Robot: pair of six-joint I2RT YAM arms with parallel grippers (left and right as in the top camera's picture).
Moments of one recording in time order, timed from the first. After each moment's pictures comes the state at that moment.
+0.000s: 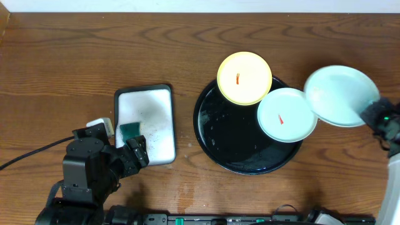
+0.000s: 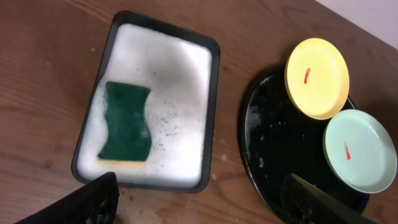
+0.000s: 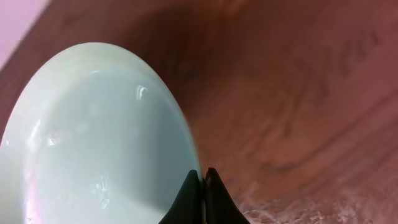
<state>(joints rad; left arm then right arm) -0.14 0.62 0.97 -1.13 0.05 -0.50 -0.52 1.19 1.11 -0.87 -0.09 0.39</state>
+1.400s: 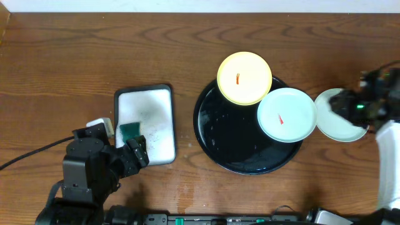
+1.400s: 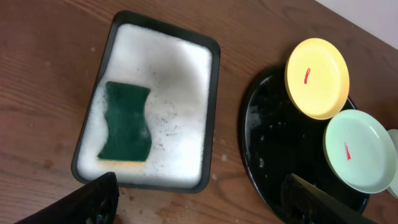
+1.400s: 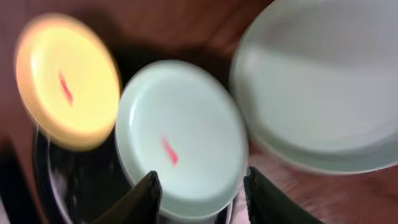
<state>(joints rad) -0.14 0.62 0.97 -1.13 0.05 -0.50 -0.31 1.38 1.11 -0.87 -0.31 0.19</state>
